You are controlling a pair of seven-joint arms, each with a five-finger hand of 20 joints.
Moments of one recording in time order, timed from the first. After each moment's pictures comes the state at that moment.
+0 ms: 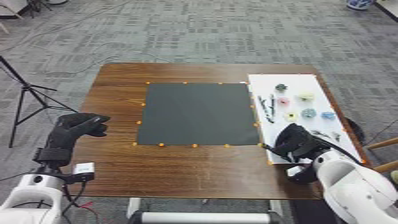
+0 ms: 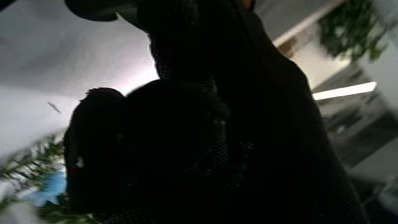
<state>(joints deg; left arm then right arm) 130.0 -53.0 -102.6 -122.4 74.8 15.0 5.8 -110.4 -48.8 85.8 -116.7 -105.7 -6.4 23.1</state>
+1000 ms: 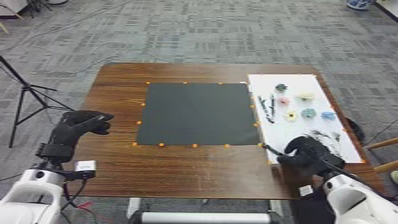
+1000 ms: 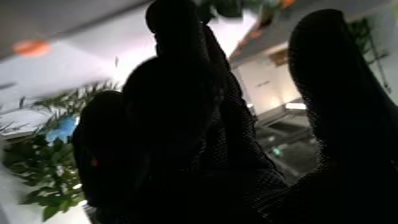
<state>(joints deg) 128.5 -51.5 -102.4 -121.7 75.6 12.7 5.5 -125.3 -49.9 91.9 -123.5 -127.4 -3.7 17.8</state>
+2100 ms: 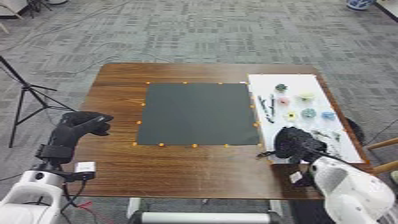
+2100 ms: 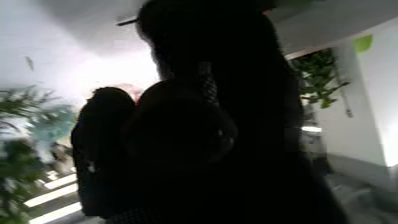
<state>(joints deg) 129.1 -51.9 -102.7 -122.0 75.7 12.6 5.7 -111.3 -44.5 83.3 -118.7 -120.6 -11.1 19.1</state>
